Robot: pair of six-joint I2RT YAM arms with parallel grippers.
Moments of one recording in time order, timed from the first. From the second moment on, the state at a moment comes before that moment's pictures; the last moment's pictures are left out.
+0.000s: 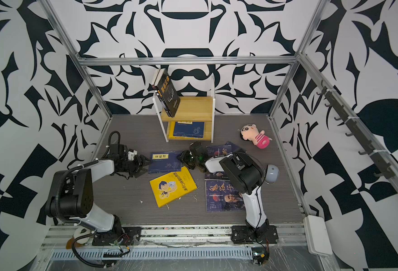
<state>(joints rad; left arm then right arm) 0.03 1.59 0.75 -0.28 0.73 -0.64 0.65 2.04 1.05 0.39 -0.34 1.21</state>
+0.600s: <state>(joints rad) 0.00 1.61 0.75 -0.27 0.73 -0.64 0.68 2.03 1.02 0.53 -0.36 1.29</state>
